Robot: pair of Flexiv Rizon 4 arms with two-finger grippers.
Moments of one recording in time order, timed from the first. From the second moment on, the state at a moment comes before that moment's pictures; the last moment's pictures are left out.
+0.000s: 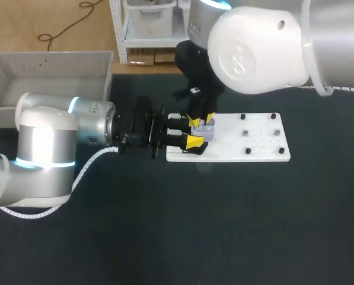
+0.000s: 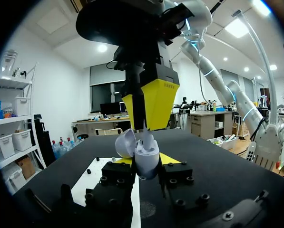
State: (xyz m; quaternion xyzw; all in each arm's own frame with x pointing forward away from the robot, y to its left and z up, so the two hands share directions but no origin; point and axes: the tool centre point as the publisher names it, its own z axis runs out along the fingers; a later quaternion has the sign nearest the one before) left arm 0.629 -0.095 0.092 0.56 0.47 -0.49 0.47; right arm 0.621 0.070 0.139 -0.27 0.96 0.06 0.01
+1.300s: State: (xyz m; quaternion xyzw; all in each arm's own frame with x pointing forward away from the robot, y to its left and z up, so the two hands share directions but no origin) left arm 0.629 -0.095 0.092 0.56 0.47 -0.49 0.47; right arm 0.624 0.063 0.171 -0.24 0.97 0.06 0.01
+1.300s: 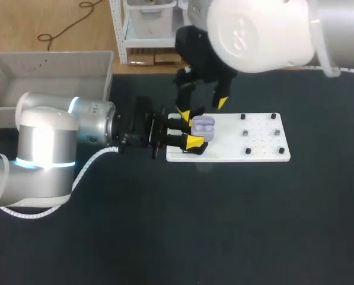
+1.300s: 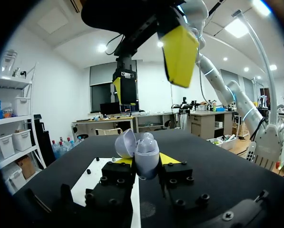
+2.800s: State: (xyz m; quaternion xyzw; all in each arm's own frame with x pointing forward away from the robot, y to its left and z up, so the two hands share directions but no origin) left arm 0.629 -0.095 0.092 0.56 0.47 -0.49 0.47; right arm 0.660 0.027 0.123 -0.02 1.00 0.04 0.00
